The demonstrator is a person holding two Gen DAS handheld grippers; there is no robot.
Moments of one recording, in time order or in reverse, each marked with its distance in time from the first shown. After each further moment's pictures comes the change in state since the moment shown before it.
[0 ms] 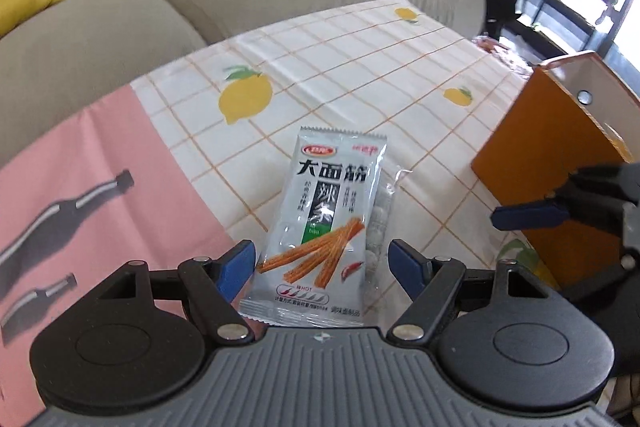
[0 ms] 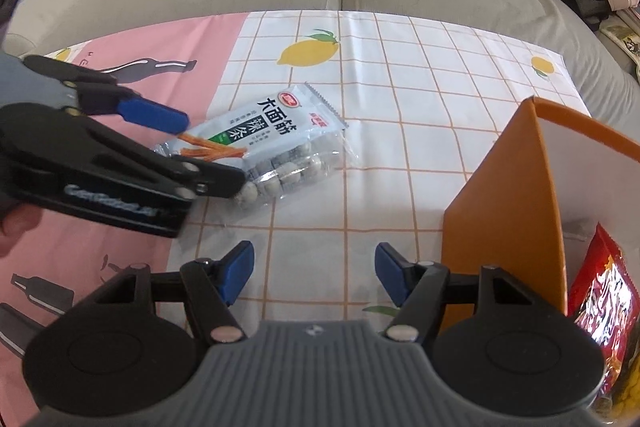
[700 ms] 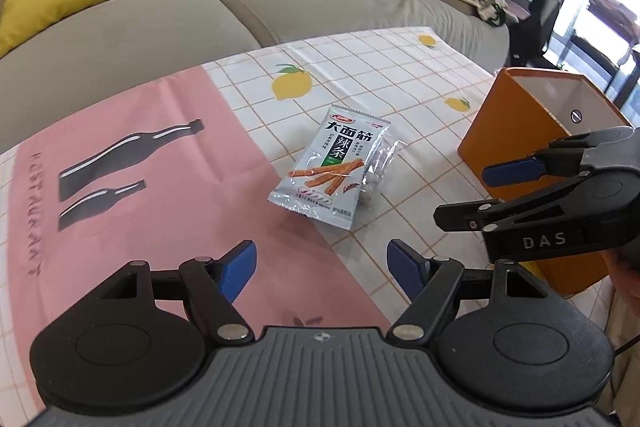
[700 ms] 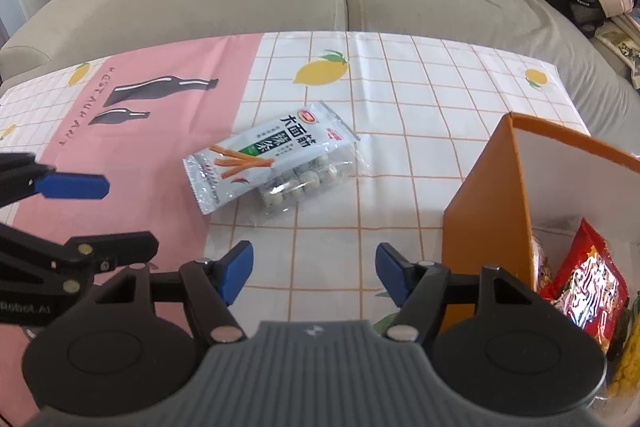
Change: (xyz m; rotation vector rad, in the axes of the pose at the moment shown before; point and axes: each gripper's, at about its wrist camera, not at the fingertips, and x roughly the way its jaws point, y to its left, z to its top) left arm -0.077 -0.006 -0.058 -0.091 -0.085 0.063; right arm -0.030 0.009 -0.004 0.009 -0.043 0.013
